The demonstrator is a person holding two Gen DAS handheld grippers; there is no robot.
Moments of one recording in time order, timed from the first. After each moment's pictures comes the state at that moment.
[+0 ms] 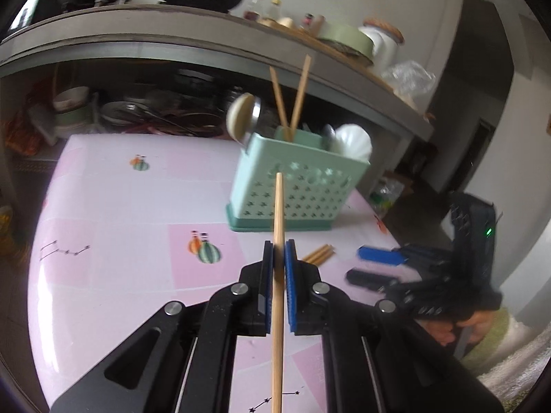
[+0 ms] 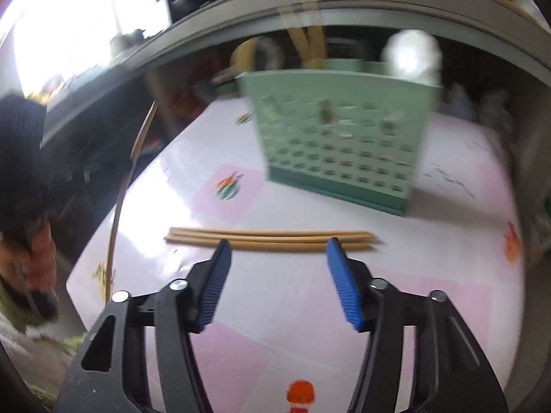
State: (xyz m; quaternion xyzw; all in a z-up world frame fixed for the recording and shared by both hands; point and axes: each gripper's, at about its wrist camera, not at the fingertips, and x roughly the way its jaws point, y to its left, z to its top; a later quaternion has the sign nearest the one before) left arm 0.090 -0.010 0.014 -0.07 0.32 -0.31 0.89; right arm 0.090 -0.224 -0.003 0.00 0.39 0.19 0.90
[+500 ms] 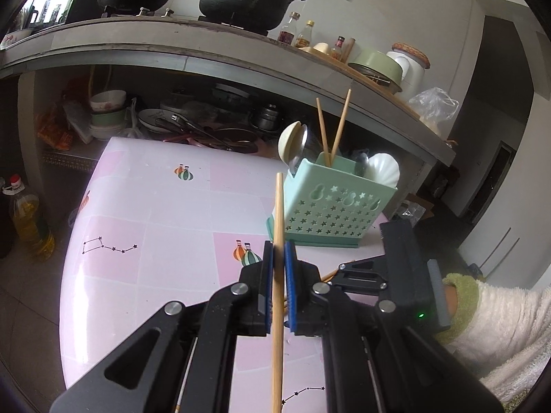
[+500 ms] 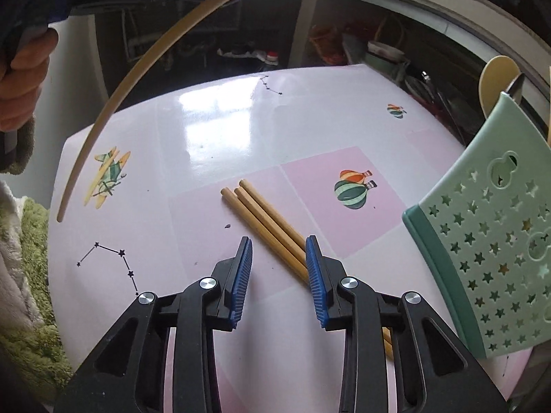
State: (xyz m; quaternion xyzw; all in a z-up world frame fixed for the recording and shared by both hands) left arm 0.081 0.033 0.024 -0.09 0.31 -0.26 0.91; right arm 0.125 -0.108 -0.048 -0.27 0.37 0.38 0.80
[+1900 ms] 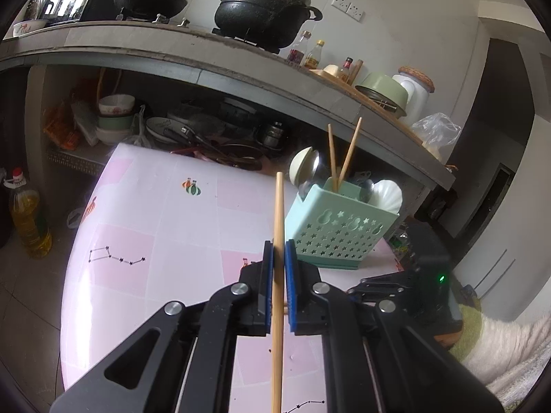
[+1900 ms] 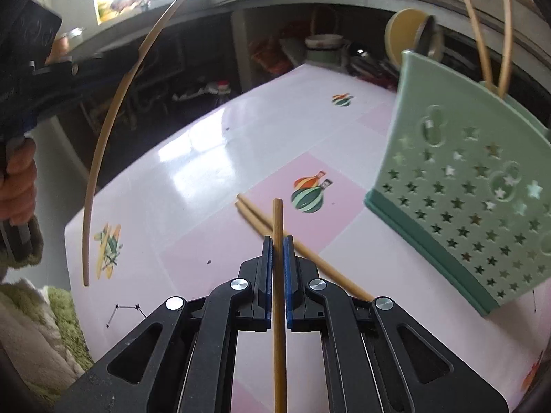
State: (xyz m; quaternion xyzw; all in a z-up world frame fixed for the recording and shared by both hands) left arm 0.088 0.050 0.034 -0.13 0.28 -0.25 0.92; right arm 0.143 -0.158 -0.012 -0.10 0.39 0.31 0.86
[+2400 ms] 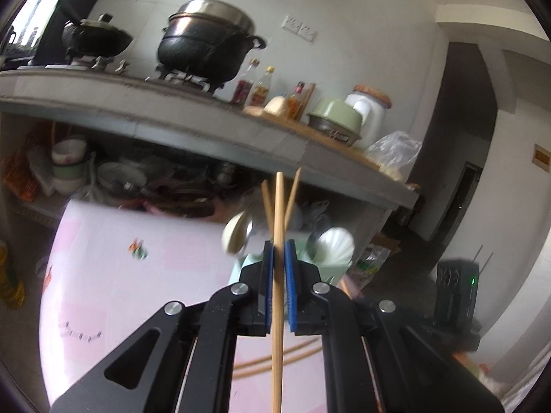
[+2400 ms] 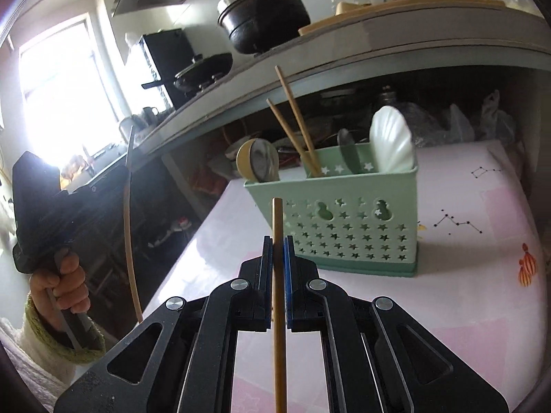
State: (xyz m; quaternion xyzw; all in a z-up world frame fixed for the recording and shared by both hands) left arm 0.118 0.004 0.105 -0.12 0.20 -0.33 0.91; right arm 0.088 -0.282 0.052 0.17 0.27 0.18 0.93
